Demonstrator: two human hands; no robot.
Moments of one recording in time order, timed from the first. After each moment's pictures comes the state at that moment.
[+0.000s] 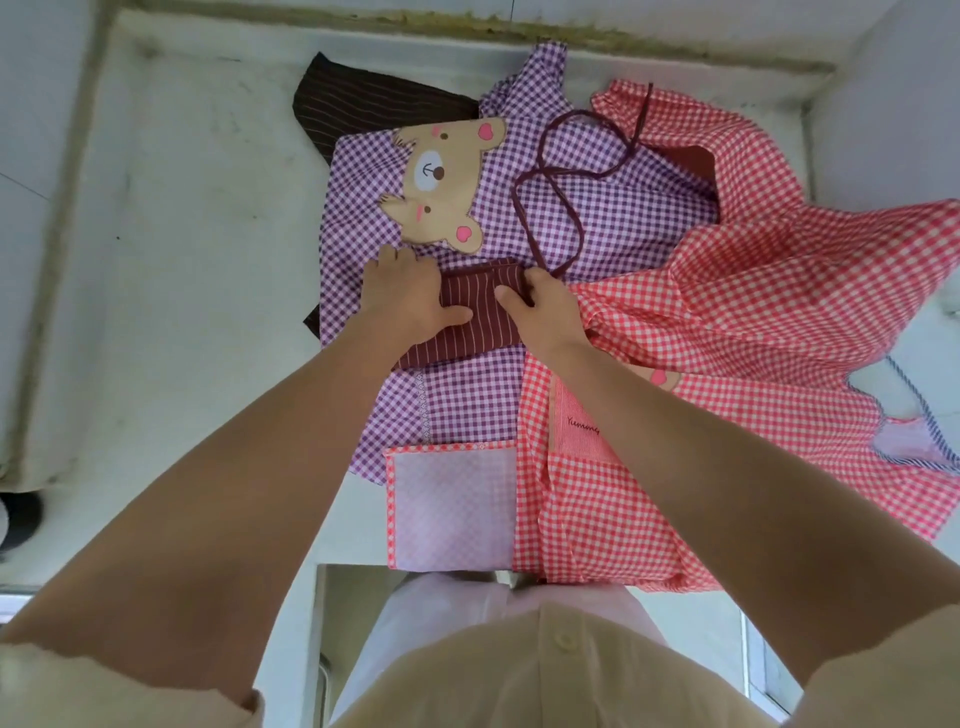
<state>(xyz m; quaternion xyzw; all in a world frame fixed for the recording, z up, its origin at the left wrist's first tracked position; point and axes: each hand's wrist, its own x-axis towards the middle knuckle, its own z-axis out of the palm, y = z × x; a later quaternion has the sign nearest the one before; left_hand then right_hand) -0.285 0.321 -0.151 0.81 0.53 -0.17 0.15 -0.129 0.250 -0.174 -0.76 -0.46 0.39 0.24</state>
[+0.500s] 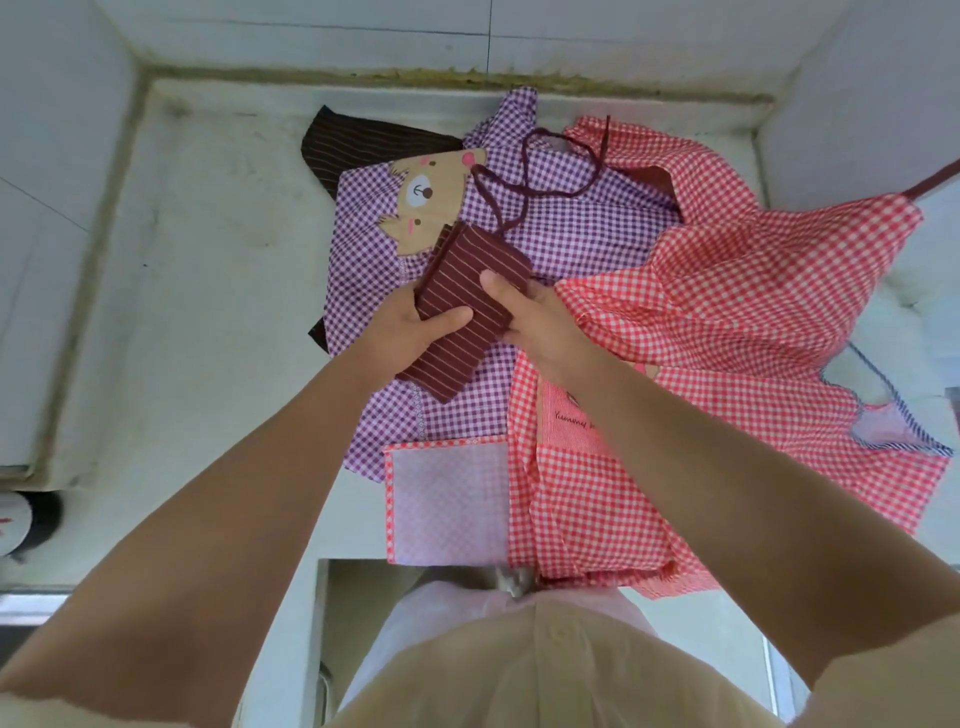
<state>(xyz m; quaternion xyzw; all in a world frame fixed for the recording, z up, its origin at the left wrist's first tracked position) -0.305 0.269 -0.118 0.56 0.52 0.16 0.63 -0.136 0.222 -0.123 -0.59 -0.25 0.62 0.45</state>
